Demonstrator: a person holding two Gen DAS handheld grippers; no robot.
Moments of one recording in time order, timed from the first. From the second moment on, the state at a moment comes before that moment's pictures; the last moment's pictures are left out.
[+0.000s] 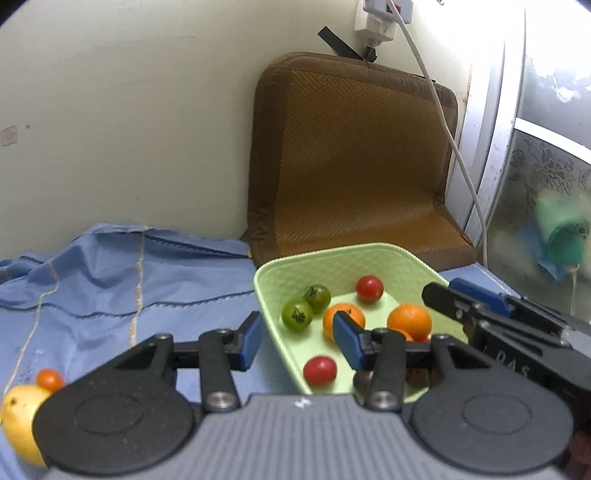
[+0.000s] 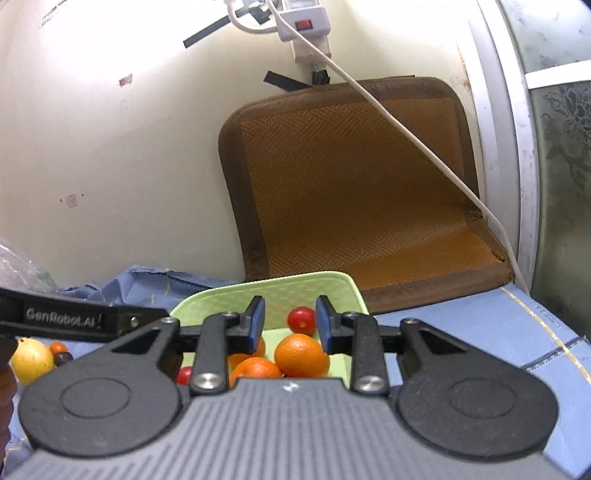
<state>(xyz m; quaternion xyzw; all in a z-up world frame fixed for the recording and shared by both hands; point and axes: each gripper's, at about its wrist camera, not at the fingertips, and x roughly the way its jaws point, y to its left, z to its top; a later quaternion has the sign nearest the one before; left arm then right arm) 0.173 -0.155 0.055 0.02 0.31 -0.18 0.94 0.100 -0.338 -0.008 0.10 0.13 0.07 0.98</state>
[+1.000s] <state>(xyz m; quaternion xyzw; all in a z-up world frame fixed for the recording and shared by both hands) 0.083 -0.056 0.011 0.03 0.32 -0.08 0.94 0.013 -0.280 -0.028 0.13 0.18 0.11 0.97</state>
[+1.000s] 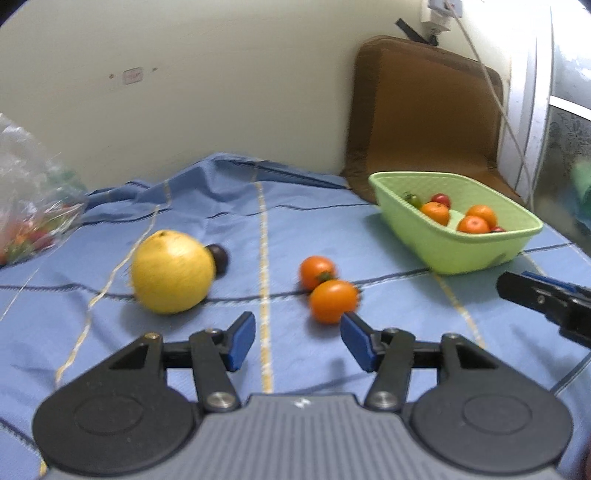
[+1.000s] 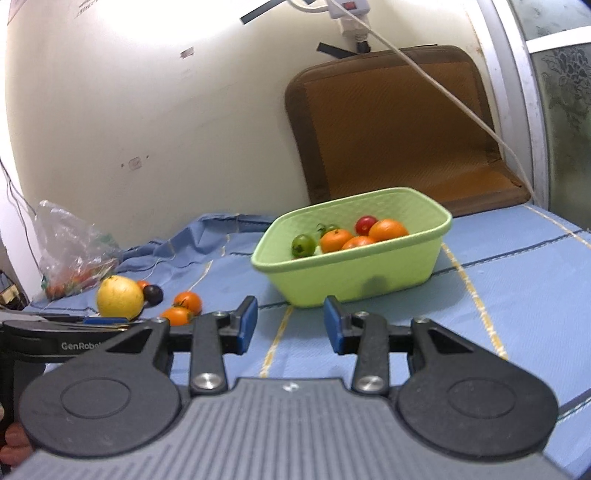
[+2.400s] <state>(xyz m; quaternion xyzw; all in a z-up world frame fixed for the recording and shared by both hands) 0.048 -0.058 0.002 0.08 0.26 -0.08 0.96 -0.012 -0.285 -0.033 0.18 0.15 0.10 0.97</state>
